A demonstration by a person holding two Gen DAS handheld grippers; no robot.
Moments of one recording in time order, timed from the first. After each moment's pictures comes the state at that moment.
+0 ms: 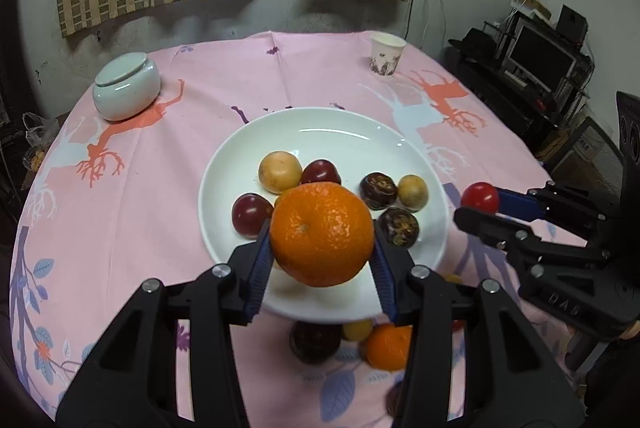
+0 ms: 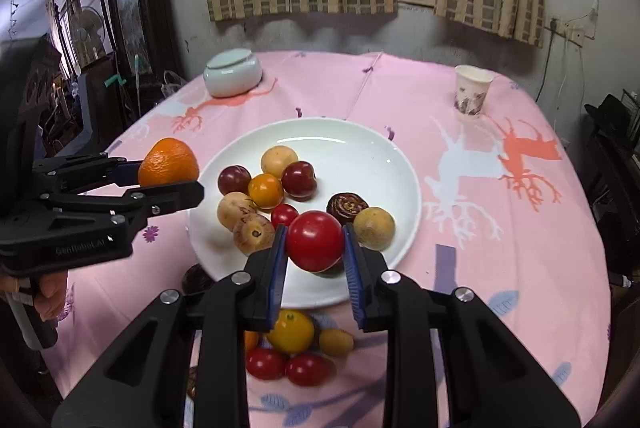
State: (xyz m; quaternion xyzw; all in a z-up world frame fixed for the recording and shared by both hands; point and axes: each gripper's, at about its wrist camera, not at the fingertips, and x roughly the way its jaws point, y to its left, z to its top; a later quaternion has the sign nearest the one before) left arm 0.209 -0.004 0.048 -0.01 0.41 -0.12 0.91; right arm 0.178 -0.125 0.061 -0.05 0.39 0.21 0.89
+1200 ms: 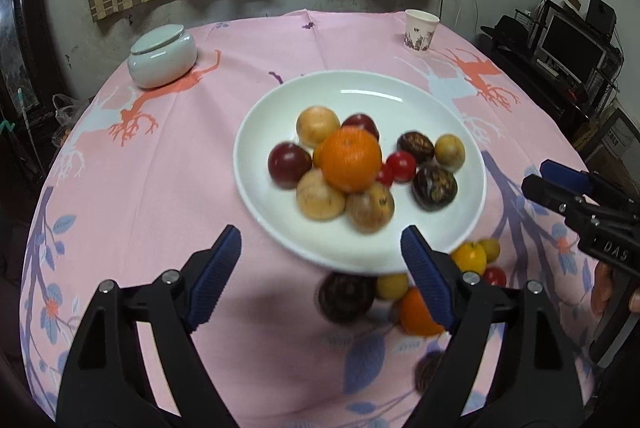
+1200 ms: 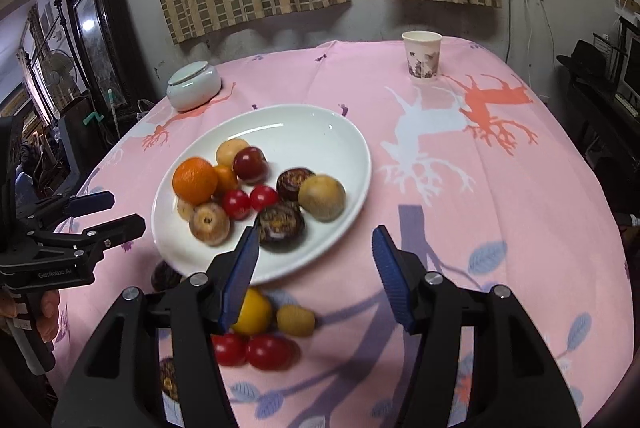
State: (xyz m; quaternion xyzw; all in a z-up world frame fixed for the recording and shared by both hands) left arm 0.169 0.008 0.022 0.01 0.42 -0.05 0.90; right arm 0.148 -0.186 0.037 0.04 0.39 0.16 0.90
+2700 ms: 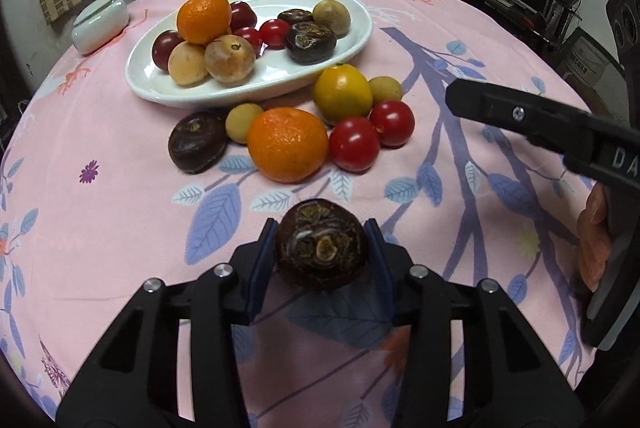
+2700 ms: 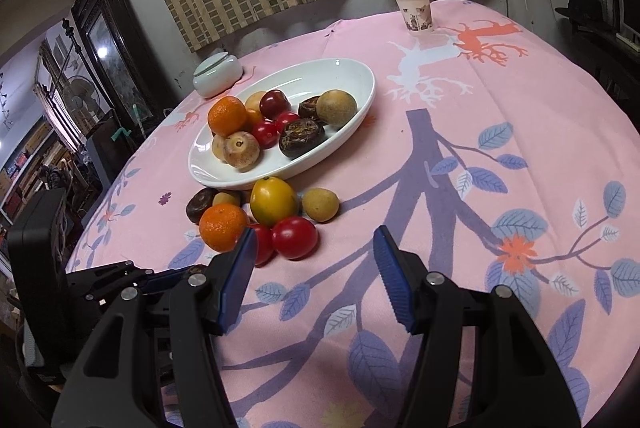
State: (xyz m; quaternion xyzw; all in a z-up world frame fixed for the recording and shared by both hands) left arm 0.084 -0.070 -0.044 0.05 0.47 -0.13 0.87; right arm 0.076 -0.204 0.000 0.10 0.40 0.19 0.89
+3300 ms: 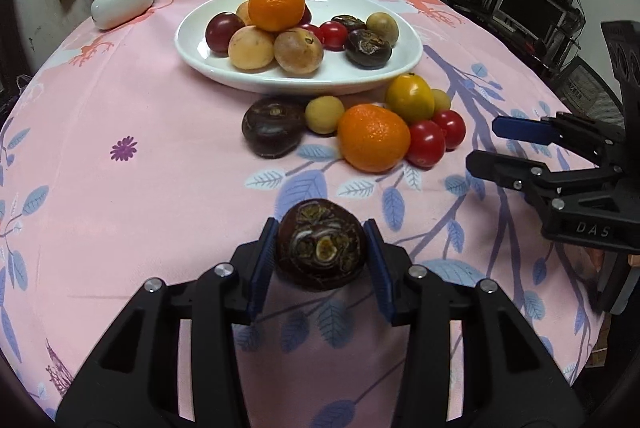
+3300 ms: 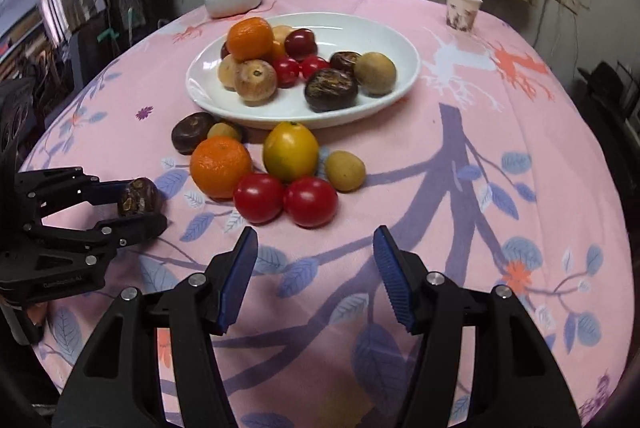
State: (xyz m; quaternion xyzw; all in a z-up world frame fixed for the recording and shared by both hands) left arm 0.087 -0.010 -0.045 0.00 0.46 -0.13 0.88; right arm 0.081 -0.142 -0.004 -0.09 0.44 0.20 0.87
